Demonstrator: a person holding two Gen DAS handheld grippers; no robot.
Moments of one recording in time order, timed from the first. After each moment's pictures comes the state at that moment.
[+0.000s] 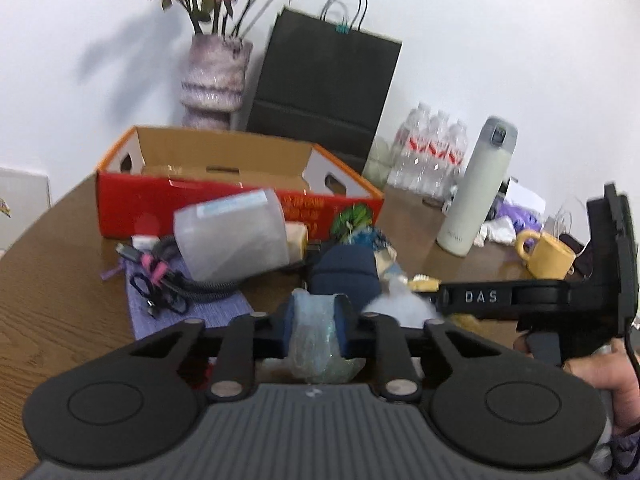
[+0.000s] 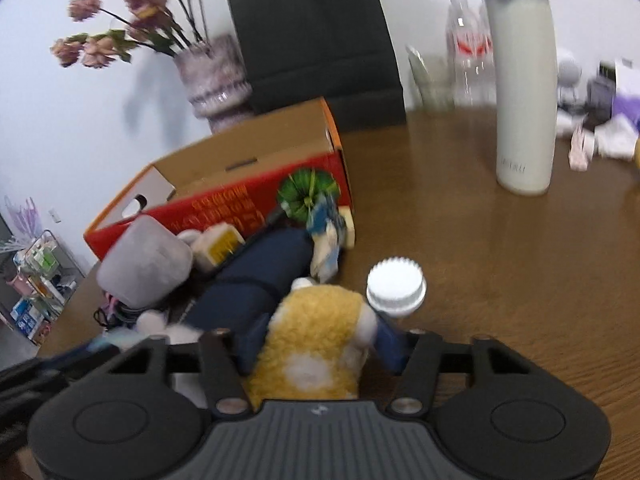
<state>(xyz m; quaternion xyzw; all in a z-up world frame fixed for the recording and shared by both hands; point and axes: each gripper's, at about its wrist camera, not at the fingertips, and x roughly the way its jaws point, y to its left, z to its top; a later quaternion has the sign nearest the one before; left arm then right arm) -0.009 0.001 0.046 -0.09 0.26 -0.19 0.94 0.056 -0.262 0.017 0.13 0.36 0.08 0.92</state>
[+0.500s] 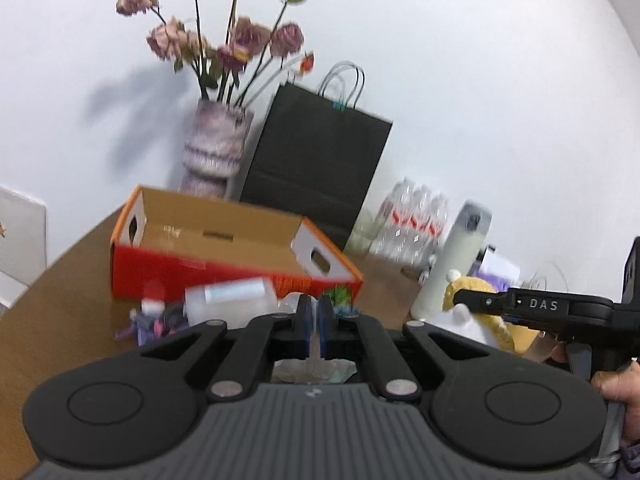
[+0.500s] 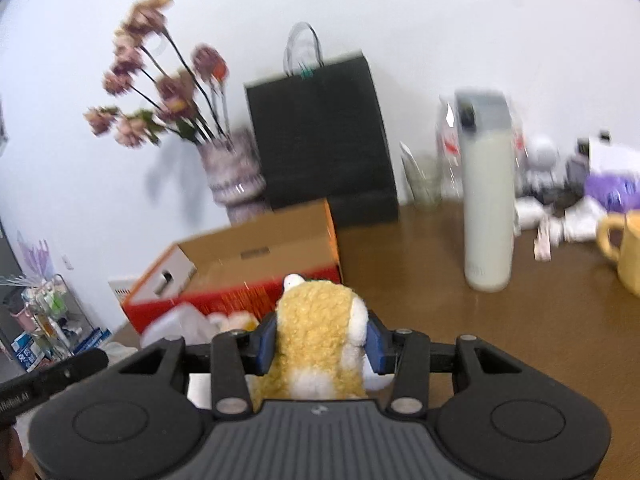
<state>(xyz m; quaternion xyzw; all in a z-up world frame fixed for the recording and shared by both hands) -0.019 0.031 0.102 -0.14 0.19 -0.19 0.95 0.008 -0.289 0.108 0.11 0.22 0.09 0.96</state>
